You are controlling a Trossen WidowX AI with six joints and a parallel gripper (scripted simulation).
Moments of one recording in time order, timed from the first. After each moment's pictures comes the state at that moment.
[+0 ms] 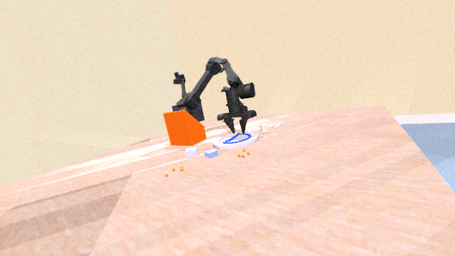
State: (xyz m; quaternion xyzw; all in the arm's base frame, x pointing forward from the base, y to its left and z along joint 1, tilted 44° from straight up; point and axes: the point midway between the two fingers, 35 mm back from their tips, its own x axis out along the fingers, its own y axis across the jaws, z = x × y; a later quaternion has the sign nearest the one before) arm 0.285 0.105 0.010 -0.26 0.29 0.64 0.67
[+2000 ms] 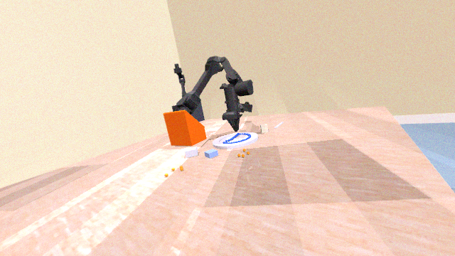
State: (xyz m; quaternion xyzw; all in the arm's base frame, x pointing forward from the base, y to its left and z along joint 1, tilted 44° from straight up) arm 0.280 0.091 0.015 0.17 0.61 0.36 0.69
